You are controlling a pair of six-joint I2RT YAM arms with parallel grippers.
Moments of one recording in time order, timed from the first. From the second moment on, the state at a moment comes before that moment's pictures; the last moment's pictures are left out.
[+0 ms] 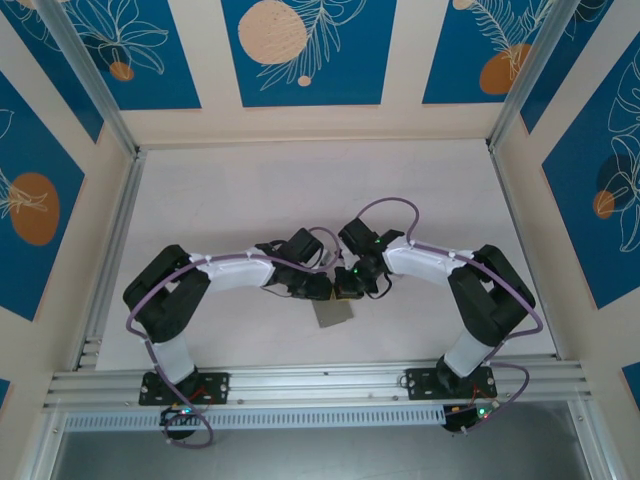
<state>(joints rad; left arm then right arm) -0.83 1.78 1.00 -0.34 0.37 -0.60 0.67 1.64 0.94 -0.64 -0.41 0.55</state>
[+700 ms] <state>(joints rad) -0.83 1.77 0.99 -0.33 0.37 -0.61 0.53 1.65 0.82 -0.47 -0.72 0.57</state>
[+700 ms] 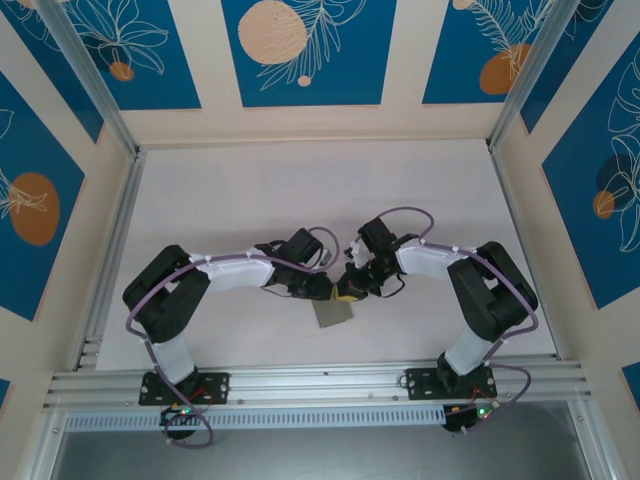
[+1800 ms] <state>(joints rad) -0.83 1.77 0.98 -0.31 0.38 -0.61 0.44 1.72 0.76 -0.35 -0.93 0.56</state>
